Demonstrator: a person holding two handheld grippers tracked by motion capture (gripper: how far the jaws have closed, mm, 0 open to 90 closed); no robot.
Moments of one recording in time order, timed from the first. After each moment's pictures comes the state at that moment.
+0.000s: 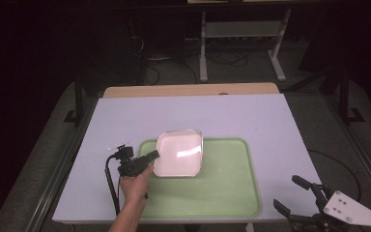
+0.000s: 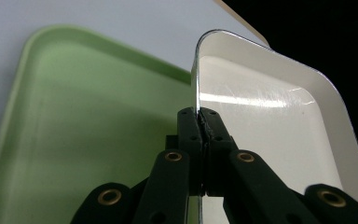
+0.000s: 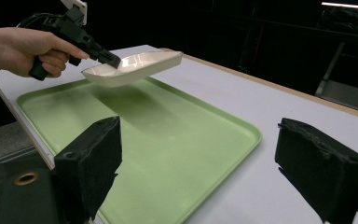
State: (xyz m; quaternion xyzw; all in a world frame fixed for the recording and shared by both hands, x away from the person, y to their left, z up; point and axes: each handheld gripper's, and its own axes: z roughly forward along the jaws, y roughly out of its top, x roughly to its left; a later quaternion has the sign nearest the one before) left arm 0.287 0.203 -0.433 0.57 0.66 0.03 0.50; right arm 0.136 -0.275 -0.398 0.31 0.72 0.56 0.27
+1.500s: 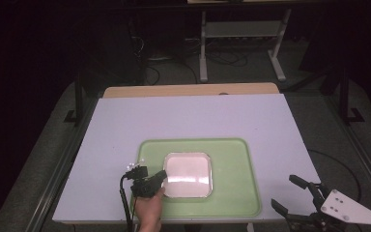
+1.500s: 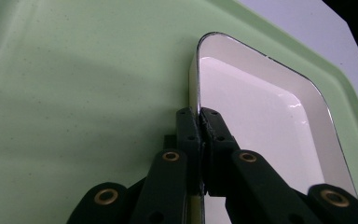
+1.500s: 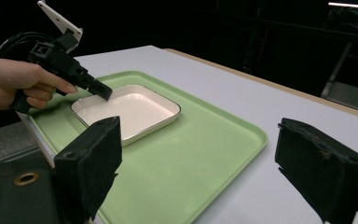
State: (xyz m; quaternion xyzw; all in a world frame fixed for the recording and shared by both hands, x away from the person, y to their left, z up) left arm 0.246 0.165 -0.459 0.58 0.69 0.08 0.42; right arm 0.140 -0.271 -0.398 0.30 0.72 0.56 0.26
